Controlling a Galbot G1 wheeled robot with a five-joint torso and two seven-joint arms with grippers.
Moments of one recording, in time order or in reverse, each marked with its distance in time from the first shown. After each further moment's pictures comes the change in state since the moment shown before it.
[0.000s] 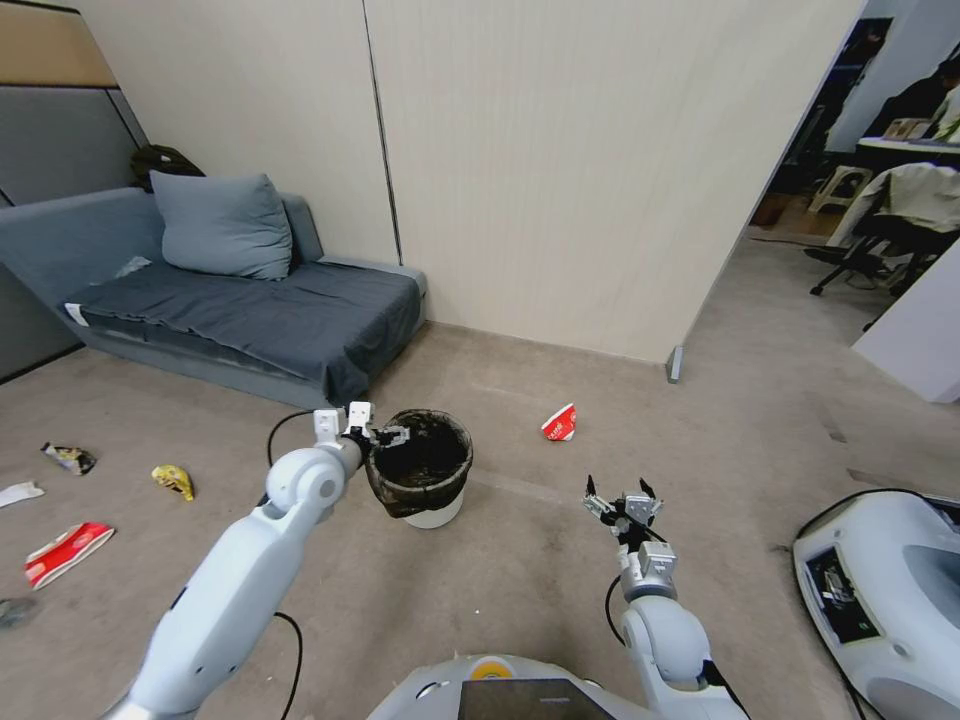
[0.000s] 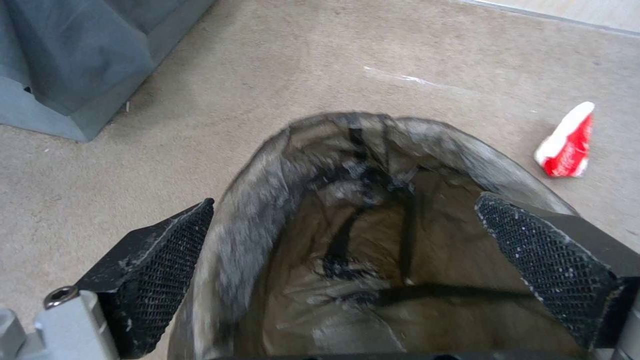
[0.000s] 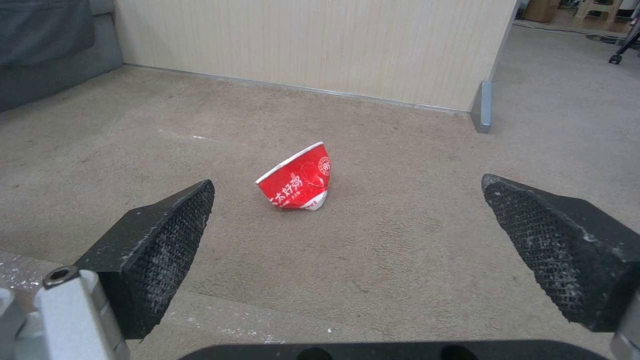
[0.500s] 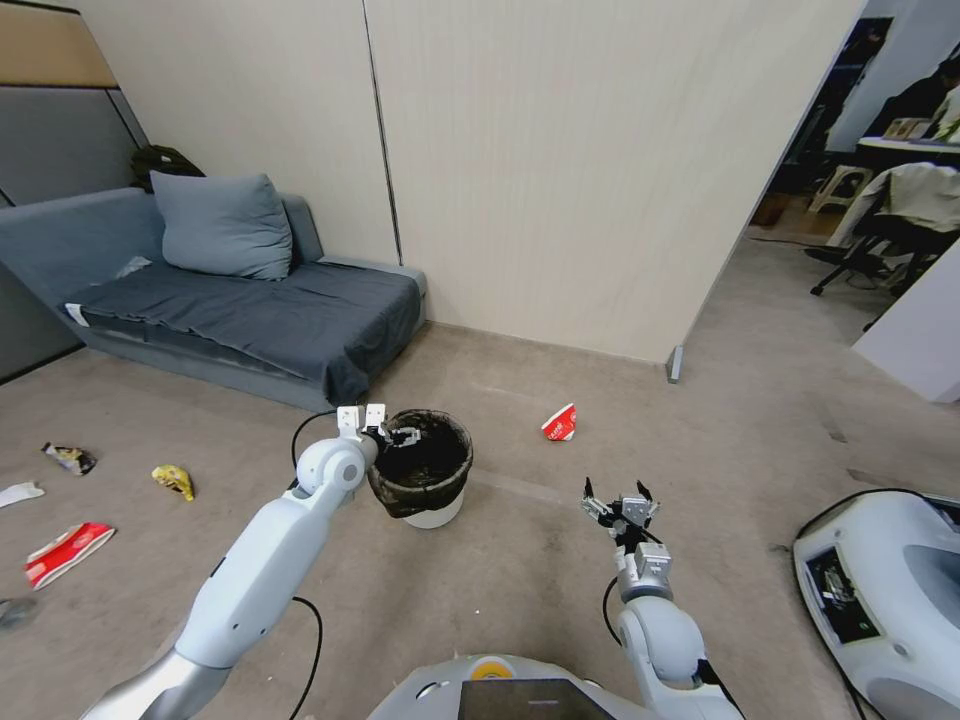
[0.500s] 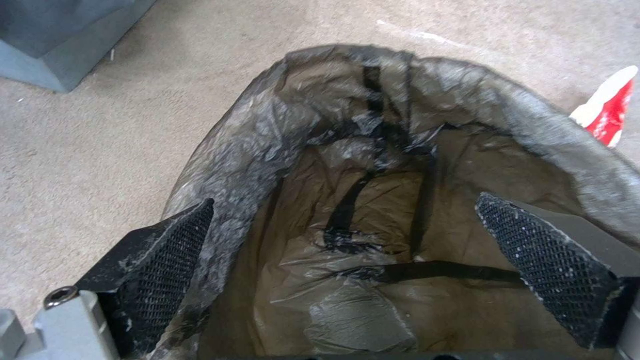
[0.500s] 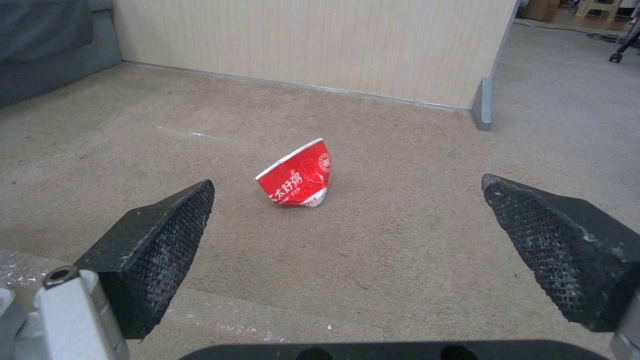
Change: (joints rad) left arm -0.026 -0.031 0.048 0.089 -0.013 -0.002 -0.029; right arm 0.002 0.000 0.001 -0.017 -0.002 0.011 0.000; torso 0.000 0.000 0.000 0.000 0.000
